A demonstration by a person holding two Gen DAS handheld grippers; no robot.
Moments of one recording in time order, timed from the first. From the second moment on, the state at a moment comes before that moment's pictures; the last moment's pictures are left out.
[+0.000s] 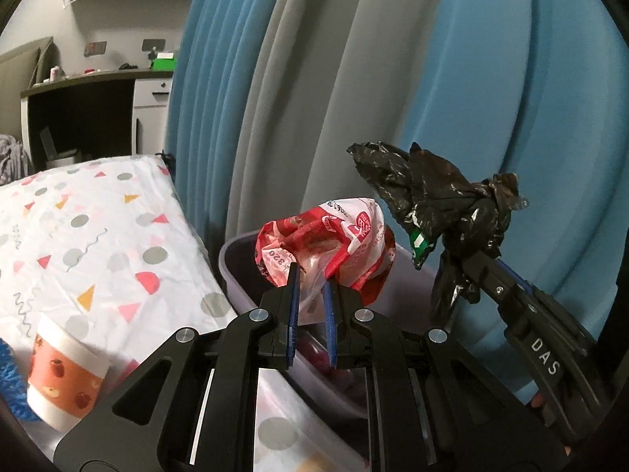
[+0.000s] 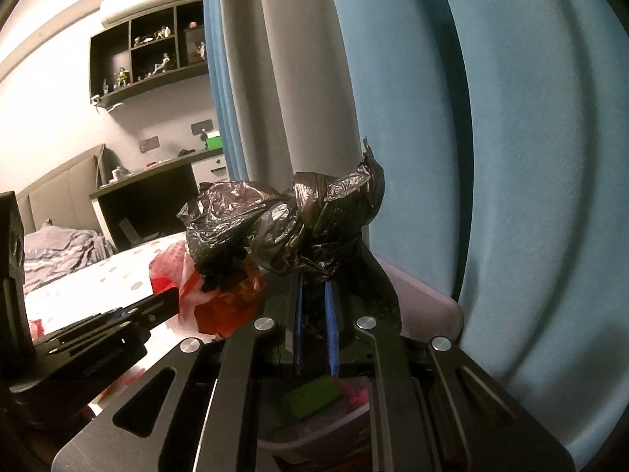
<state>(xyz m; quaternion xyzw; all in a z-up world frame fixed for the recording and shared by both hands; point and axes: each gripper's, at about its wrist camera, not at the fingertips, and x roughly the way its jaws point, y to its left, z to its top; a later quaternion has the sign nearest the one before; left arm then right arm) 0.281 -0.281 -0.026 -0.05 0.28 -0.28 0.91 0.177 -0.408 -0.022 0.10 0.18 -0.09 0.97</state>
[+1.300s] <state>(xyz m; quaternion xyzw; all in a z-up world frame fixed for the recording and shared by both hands) 0.245 -0.191 -0.020 -0.11 0.24 -0.15 0.95 0.164 -0.397 -0.005 0.11 0.17 -0.06 0.98</state>
